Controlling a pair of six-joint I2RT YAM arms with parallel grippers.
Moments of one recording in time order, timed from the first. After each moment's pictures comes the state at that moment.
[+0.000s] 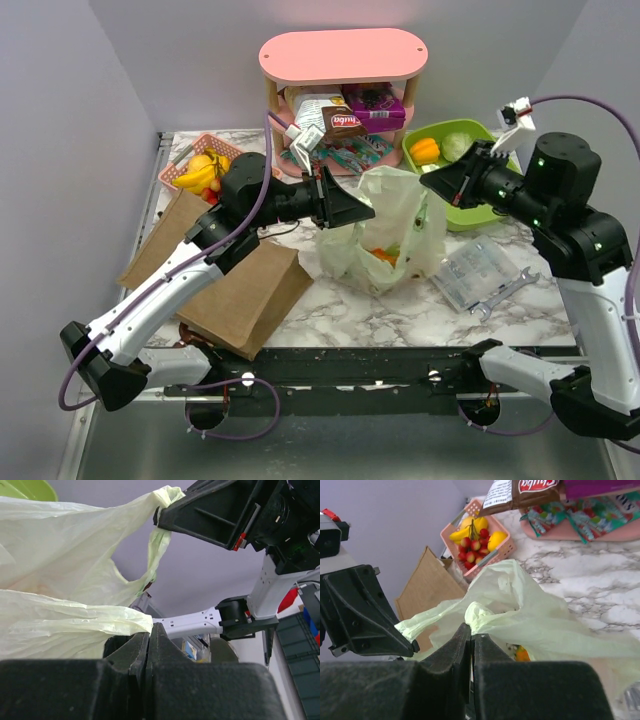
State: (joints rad) left arm -0.75 1.19 1.30 -0.11 0.56 -0.86; right arm 0.42 1.10 1.67 -0.84 -0.25 0.49
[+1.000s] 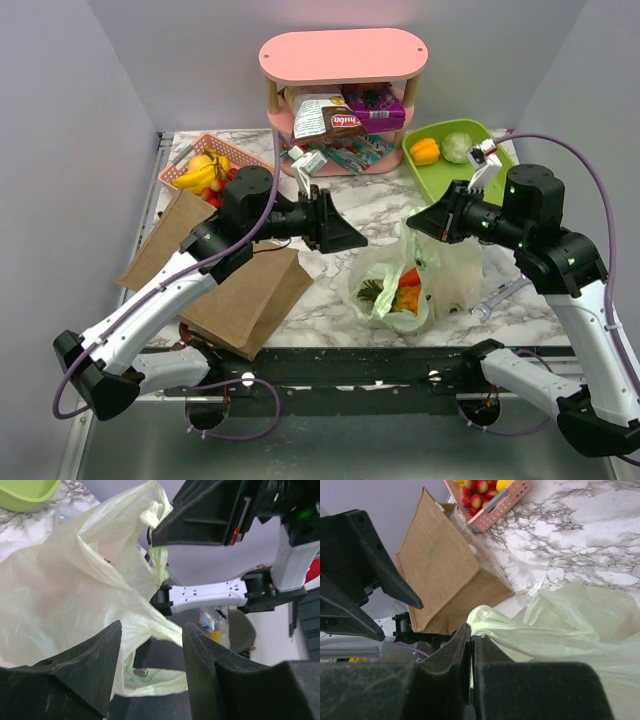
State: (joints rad) left arm -0.75 1.17 1.22 -0.18 0.64 -0.75; right arm 0.42 0.96 1.37 -0.81 -0.39 0.49
